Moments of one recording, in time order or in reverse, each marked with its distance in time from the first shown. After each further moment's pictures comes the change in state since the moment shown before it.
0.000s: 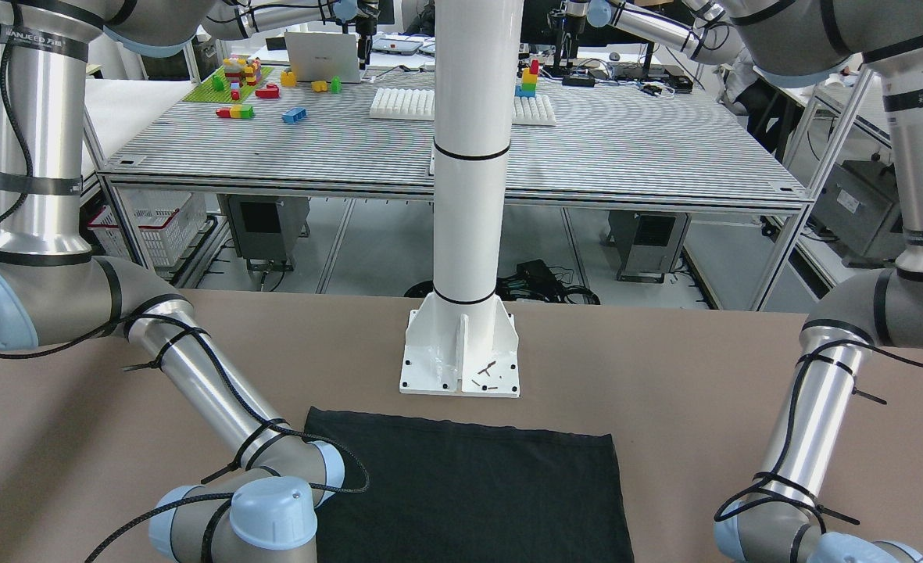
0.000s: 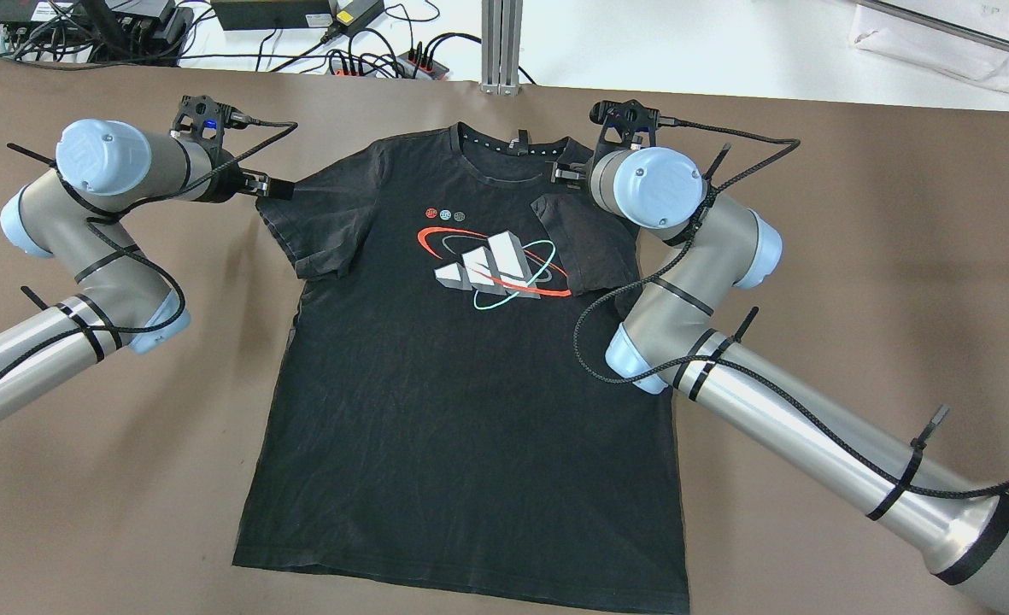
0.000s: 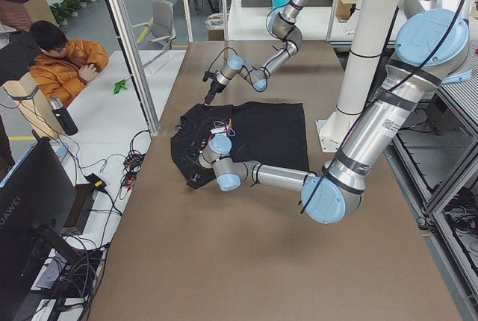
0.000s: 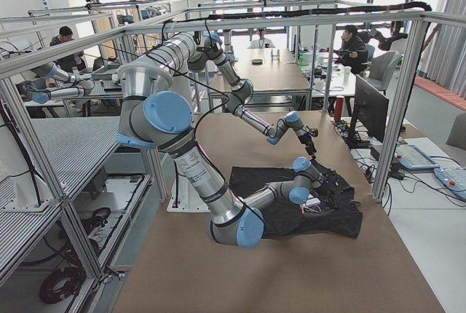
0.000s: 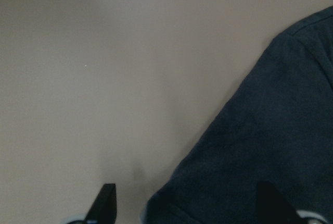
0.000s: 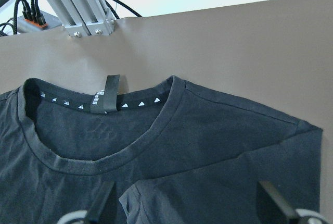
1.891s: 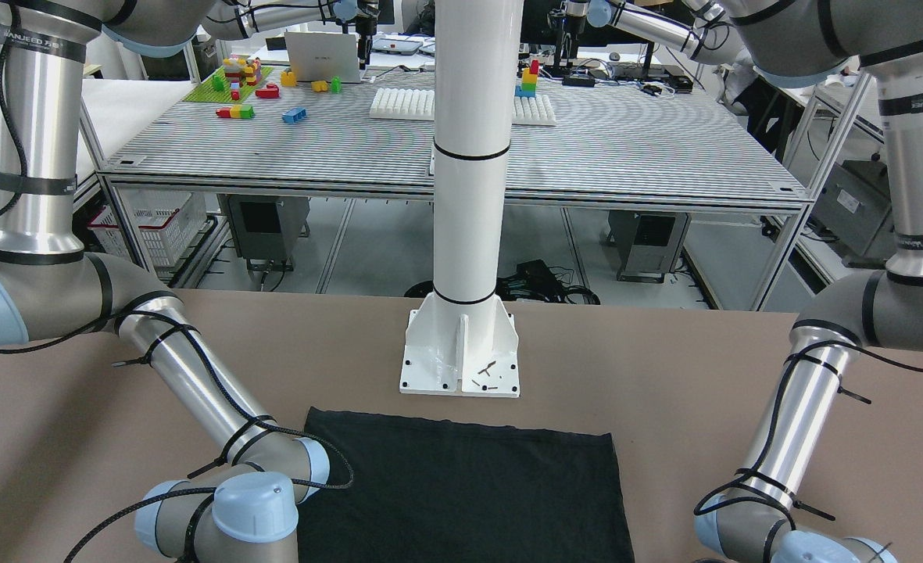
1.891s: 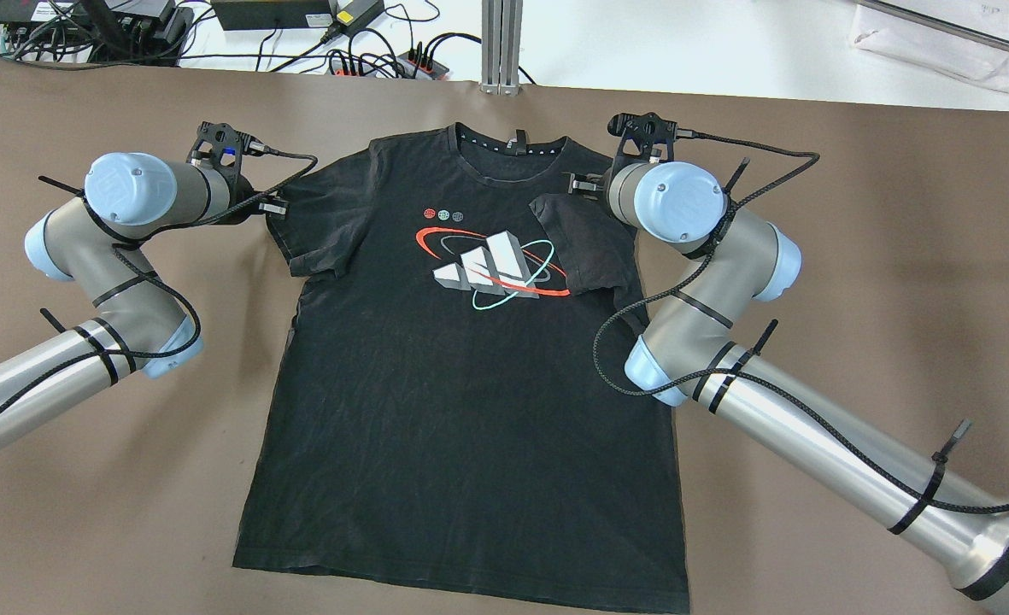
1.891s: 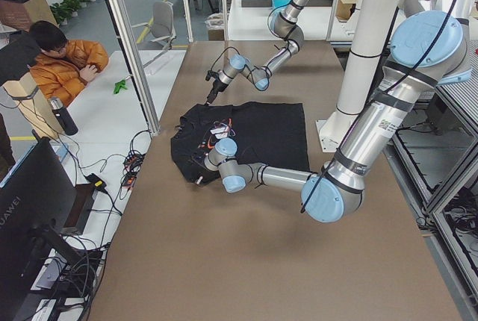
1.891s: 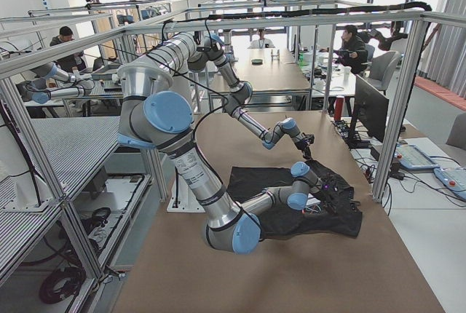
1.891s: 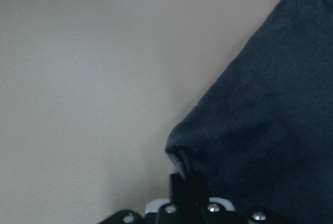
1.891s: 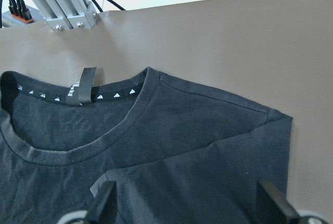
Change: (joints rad) left arm 0.053 0.002 0.015 0.001 0.072 0.030; right arm -0.001 -0.056 0.040 0.011 -0.005 0.000
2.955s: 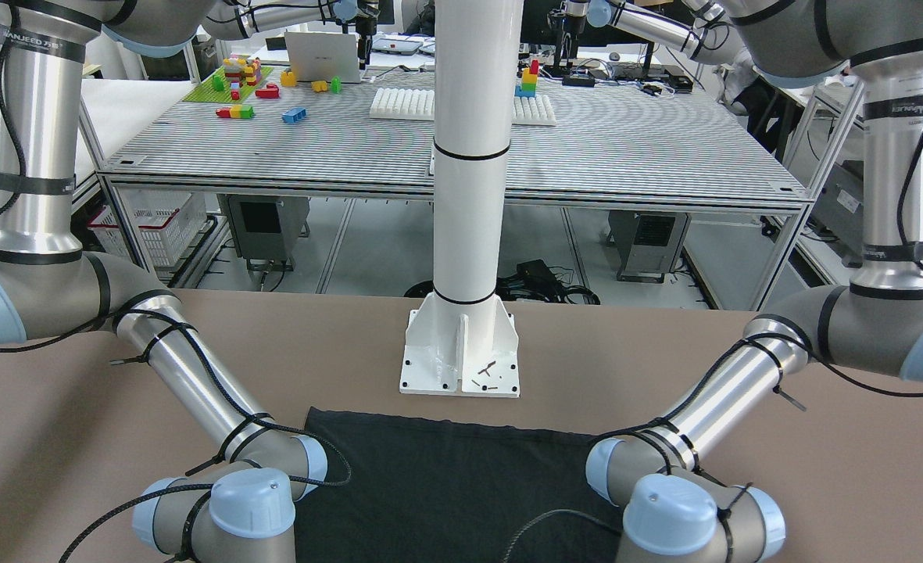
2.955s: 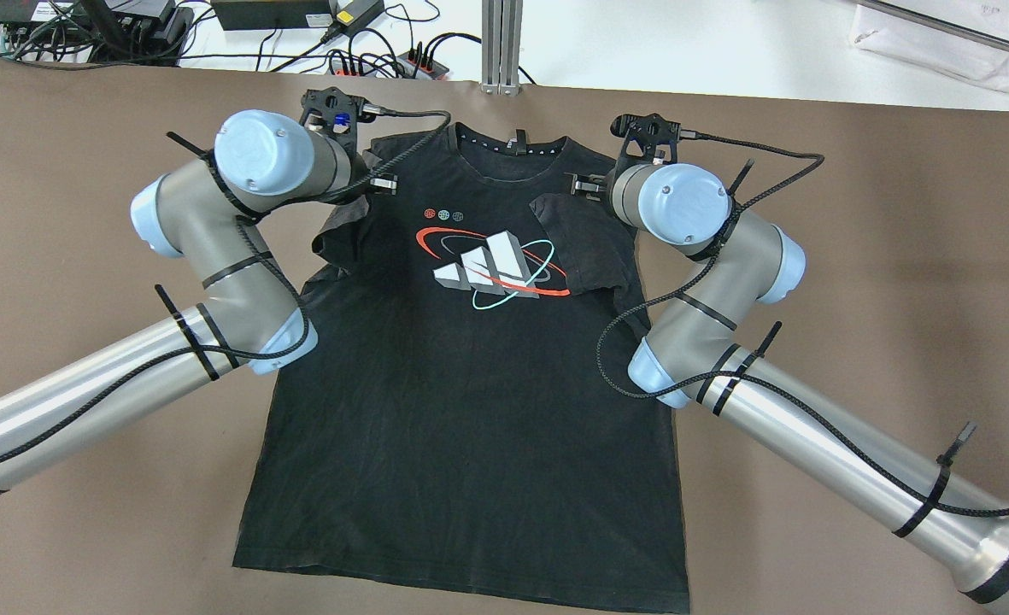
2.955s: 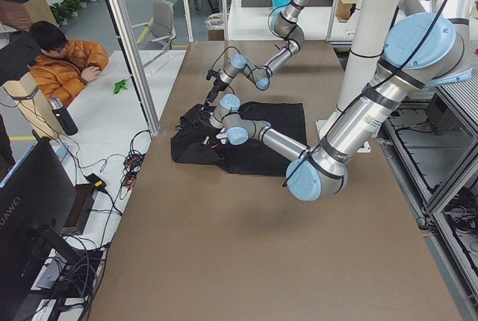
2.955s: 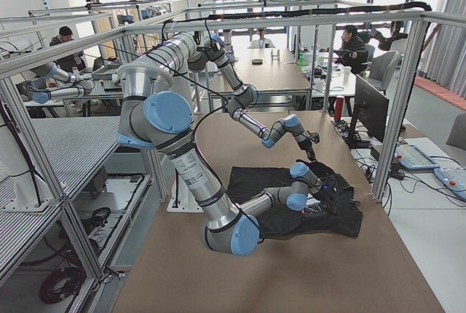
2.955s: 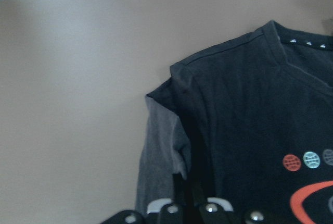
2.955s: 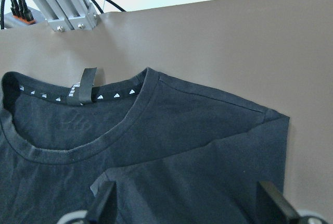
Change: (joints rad) left arm 0.085 -0.187 -0.172 0.392 0.075 -0.166; right arm 0.000 -0.011 0.015 0.000 -0.002 -0.001
